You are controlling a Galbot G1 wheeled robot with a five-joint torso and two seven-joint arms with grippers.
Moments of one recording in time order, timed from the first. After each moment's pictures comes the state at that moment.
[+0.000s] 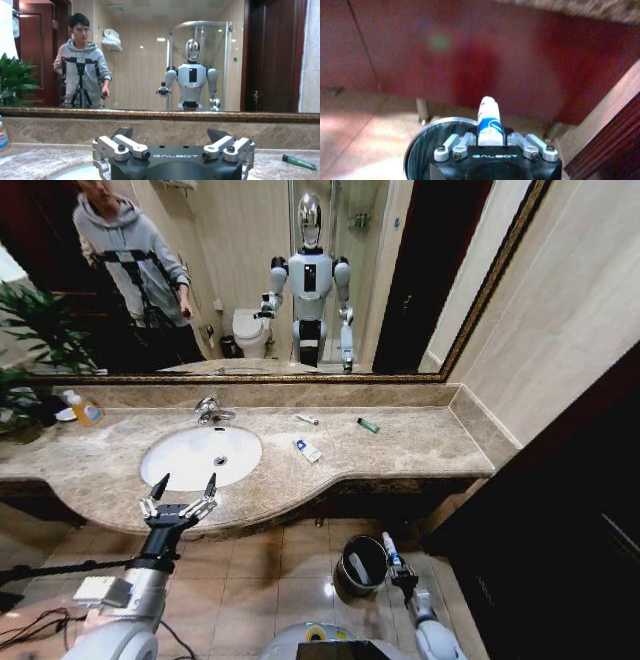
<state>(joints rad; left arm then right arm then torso) 1.84 -1.36 -0.82 -2.47 -0.37 0.04 0.05 -1.37 1.36 0.48 1.07 0.05 0.28 -0.01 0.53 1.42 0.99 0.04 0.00</state>
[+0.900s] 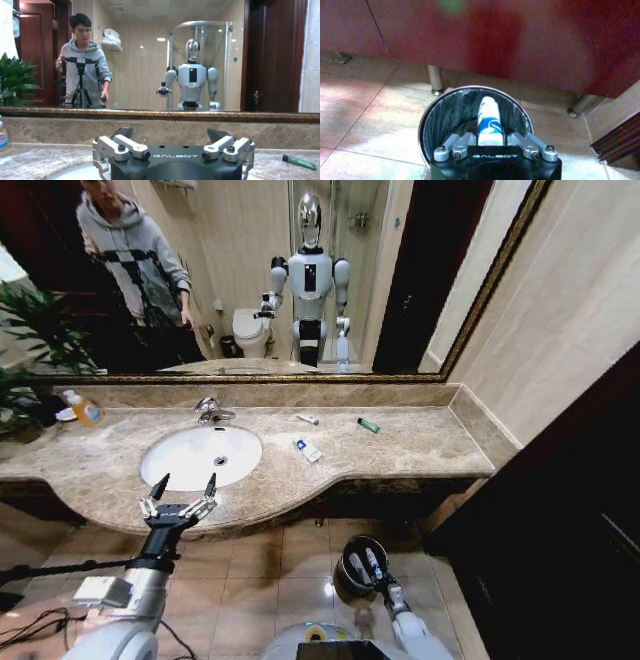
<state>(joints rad) 1.84 -1.36 -0.82 -2.47 -0.37 0.04 0.05 -1.12 1.44 0.47 0.66 -0.03 0.30 -0.05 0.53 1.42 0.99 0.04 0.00</state>
